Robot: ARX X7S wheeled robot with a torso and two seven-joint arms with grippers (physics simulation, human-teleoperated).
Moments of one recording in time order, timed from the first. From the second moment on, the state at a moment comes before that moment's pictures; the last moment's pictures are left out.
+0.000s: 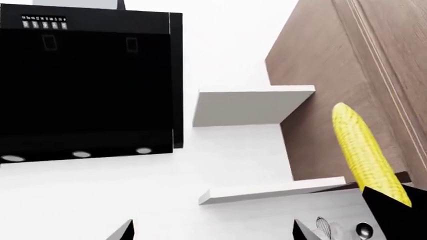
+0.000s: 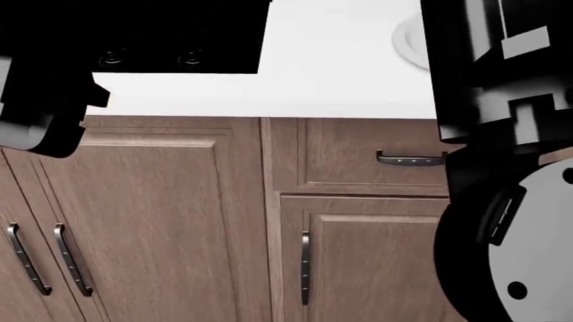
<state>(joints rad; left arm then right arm) -1.52 -0.51 0.61 0.90 -1.42 -0.78 -1.35 1.58 0.91 -1.03 -0.57 1.21 0.10 0.96</state>
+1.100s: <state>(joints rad) -1.52 -0.51 0.61 0.90 -1.42 -0.77 -1.36 1.59 0.89 -1.02 -0.56 1.21 0.13 0.95</state>
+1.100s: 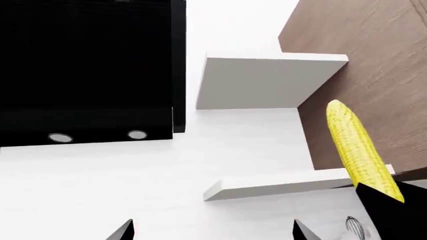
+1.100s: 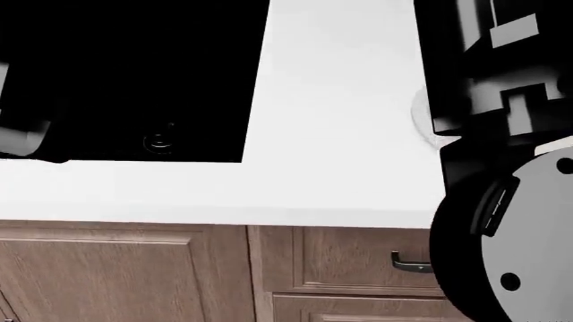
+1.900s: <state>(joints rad) -1.51 -0.52 0.62 0.91 -1.42 -0.76 -1.36 1.59 0.88 -1.00 -0.54 1.21 0.13 0.94</state>
